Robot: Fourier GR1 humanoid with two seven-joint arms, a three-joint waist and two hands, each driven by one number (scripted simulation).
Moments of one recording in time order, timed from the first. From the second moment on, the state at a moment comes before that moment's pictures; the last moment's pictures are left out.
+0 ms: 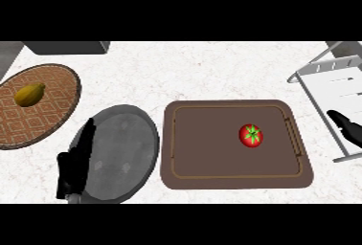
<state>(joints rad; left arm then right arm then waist) 0.04 0.28 -0.24 -1.43 0.13 0.36 0.00 -0.05 -0.35 -0.23 -1.75 -0.16 -0.40 0.05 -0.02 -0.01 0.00</state>
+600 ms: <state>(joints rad) 0.05 0.26 -0.25 -1.44 0.11 0.36 0.00 0.08 -0.69 0.01 -2.03 0.05 -0.15 0.61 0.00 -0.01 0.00</state>
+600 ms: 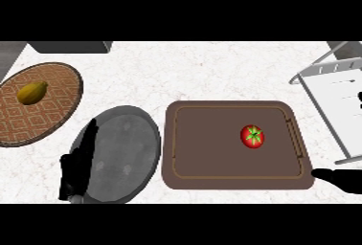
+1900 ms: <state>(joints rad) 0.04 0.24 -0.23 -1.43 0.08 0.34 0.01 -0.32 -0.52 0.46 -1.85 0.55 0.07 1.15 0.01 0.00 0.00</state>
